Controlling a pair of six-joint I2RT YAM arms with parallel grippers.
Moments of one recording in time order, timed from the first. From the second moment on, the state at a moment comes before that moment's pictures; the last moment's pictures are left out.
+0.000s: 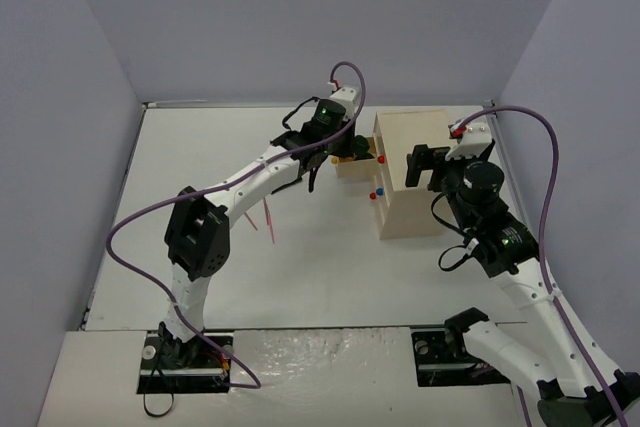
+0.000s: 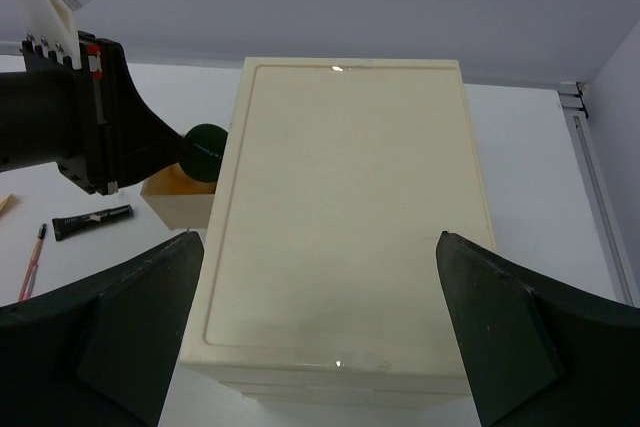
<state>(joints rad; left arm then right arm) -0.71 2.02 1.83 -0.30 -0.02 -0.32 0.41 0.84 0.92 -0.24 0.27 0.08</state>
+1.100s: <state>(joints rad) -0.53 1.69 1.44 -0.22 0.05 -0.20 0.05 1.20 1.20 -0.36 0.00 0.15</state>
